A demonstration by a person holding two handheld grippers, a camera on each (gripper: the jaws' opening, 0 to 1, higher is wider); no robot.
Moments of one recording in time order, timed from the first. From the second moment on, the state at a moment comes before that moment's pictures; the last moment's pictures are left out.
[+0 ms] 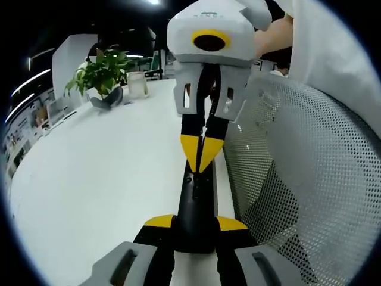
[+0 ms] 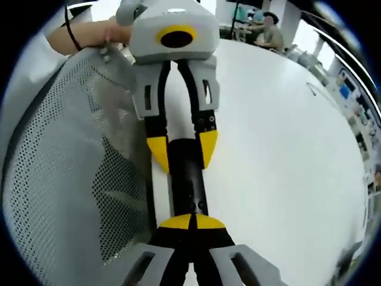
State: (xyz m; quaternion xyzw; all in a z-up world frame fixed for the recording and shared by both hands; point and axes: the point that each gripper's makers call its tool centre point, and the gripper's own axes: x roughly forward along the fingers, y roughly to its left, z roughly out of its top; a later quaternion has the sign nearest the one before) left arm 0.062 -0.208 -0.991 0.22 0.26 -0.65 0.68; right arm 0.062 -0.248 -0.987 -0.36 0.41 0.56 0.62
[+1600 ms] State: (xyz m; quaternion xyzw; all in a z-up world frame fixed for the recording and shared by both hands) left arm 0.062 -0.209 -0.992 0.23 0.26 -0.65 0.67; right arm 0.059 -0.263 -0.986 -0.31 0.44 0.56 0.63
